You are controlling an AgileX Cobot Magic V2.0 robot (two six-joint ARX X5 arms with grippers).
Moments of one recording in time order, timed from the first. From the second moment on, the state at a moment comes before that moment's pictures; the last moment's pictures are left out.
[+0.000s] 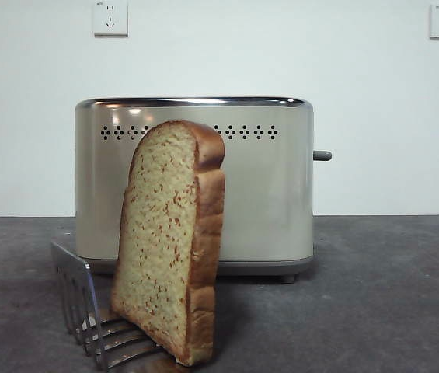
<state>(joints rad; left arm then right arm) -0.74 1.07 1.13 -0.82 0.24 0.81 0.35 0.82 1.11 -1.13 -0.41 -0.47</state>
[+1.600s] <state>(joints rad) -0.88 1.22 1.13 -0.82 -0.03 1.01 0.35 0.80 1.11 -1.08 -0.50 -0.47</state>
